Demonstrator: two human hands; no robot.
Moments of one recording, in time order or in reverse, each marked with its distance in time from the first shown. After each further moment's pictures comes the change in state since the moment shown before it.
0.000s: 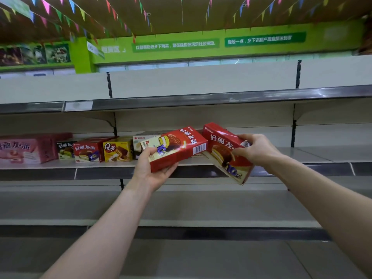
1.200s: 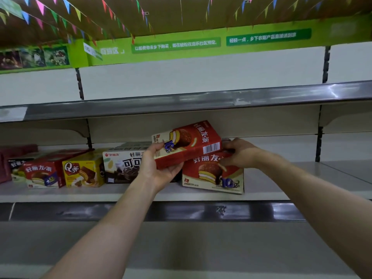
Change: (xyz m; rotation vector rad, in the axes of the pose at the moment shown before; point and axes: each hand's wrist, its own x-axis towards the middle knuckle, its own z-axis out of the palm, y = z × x) left_hand 0.162 -0.022 0.061 0.035 -0.079 -0.040; right_hand 0.192 0.036 0.026 -0.408 -0.282 -0.149
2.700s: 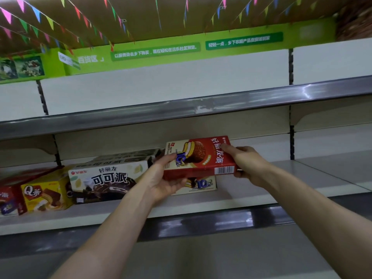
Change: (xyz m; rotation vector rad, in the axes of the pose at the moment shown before) left_hand 0.010 -0.046 0.048 0.409 -0.055 -0.123; right_hand -0.031 0.047 -0.015 0.824 0.247 0.240
